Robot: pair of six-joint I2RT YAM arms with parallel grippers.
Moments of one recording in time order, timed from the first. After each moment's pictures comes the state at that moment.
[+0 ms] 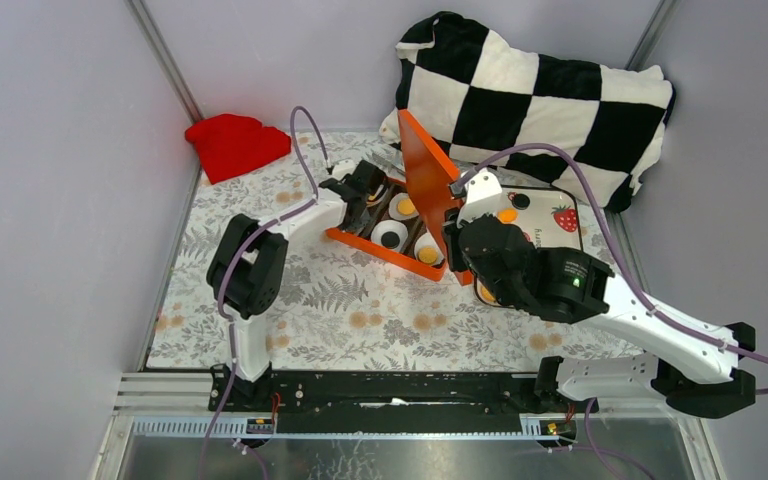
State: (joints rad) left arm -0.52 1.95 1.45 -0.60 -0.41 -0.77; right arm 1.18 1.11 1.39 -0.81 0.71 0.39
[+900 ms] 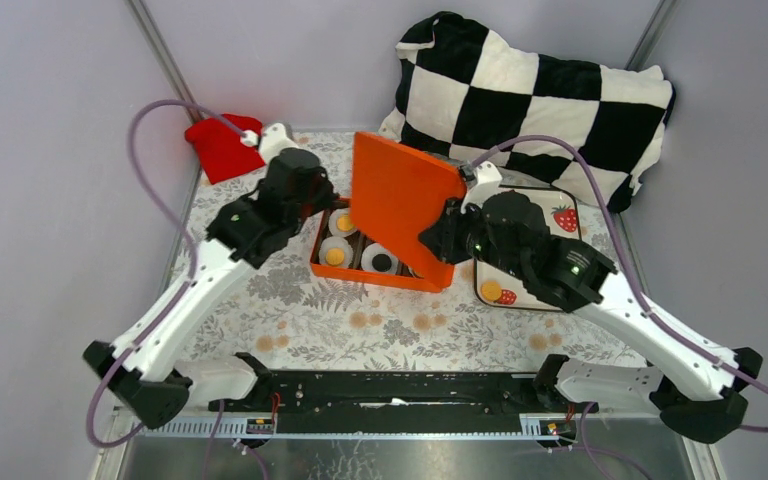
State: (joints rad) left arm -0.61 1.26 1.39 -0.72 -0.44 -0.84; right arm 0.97 1.06 1.29 -0.65 0.24 0.52
